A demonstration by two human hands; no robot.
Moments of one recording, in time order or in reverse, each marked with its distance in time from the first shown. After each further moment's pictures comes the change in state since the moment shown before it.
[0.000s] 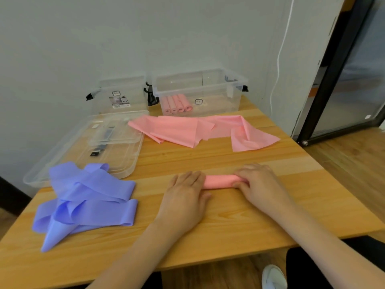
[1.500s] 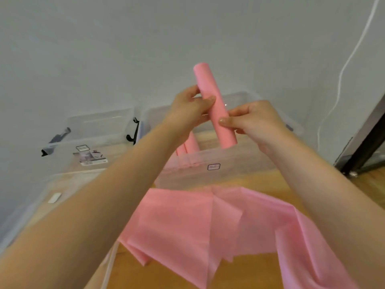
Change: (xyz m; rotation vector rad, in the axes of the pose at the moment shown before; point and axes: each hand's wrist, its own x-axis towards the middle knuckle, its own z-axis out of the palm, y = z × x) left_hand 0.409 -0.114 -0.047 -1.357 0.069 -0.310; right_hand 0.382 0.060 -0.023 0.988 0.077 0.348
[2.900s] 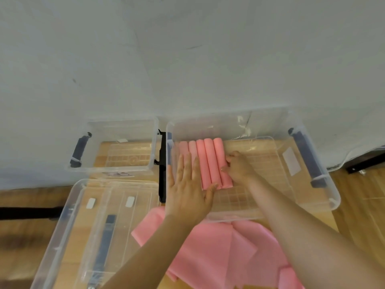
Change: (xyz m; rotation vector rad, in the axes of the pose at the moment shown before) left_hand -0.018 -0.049 -0.069 1.352 0.002 -0.183; right_hand 0.115 0.087 0.081 -0.734 -0.552 0.354
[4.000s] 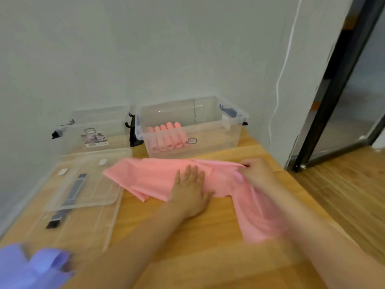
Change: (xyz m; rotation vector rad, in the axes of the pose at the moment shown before) left_hand -0.176 0.061 0.107 0.141 -0.088 0.342; right_hand -0.260 0.128 0.085 0.138 0.651 -0.043
